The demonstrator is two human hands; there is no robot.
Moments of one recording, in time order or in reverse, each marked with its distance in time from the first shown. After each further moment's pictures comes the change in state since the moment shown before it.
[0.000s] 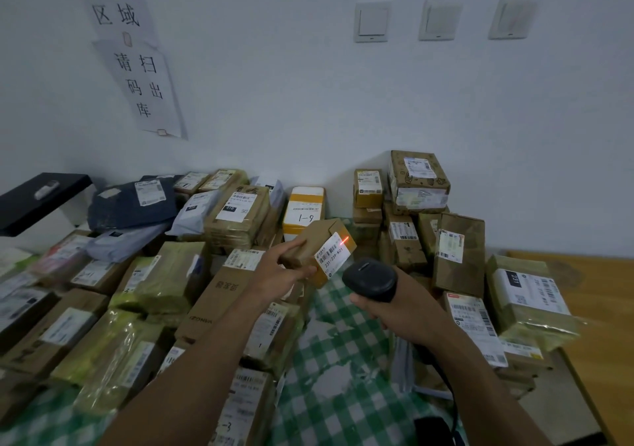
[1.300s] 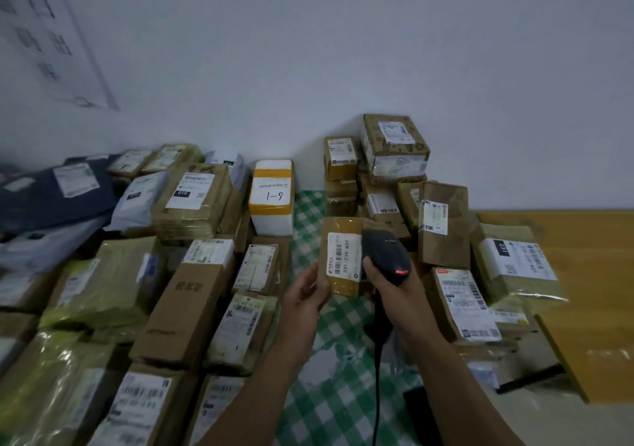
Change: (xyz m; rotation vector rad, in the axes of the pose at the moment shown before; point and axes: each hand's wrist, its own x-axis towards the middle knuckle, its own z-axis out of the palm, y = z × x) left_hand -0.035 -0.044 0.108 -0.686 -0.108 -0.150; right_hand 0.023 0.033 0.036 0.612 0.447 0.193
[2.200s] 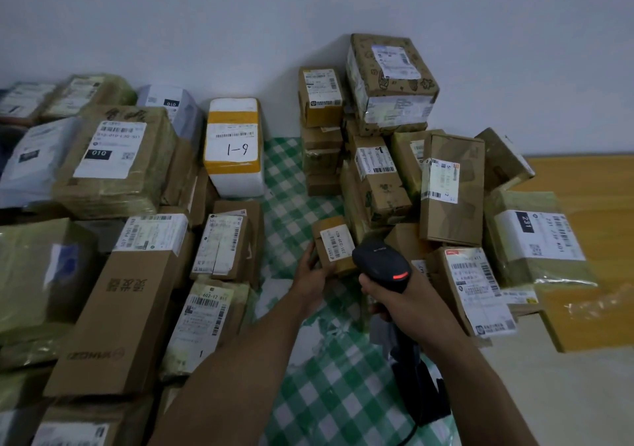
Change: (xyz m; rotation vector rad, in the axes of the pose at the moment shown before) left_hand 0.132 -0.134 -0.001 -0.117 0.001 -0.484; right_hand 0.048 0.049 -0.031 -0.267 -0.119 0.208
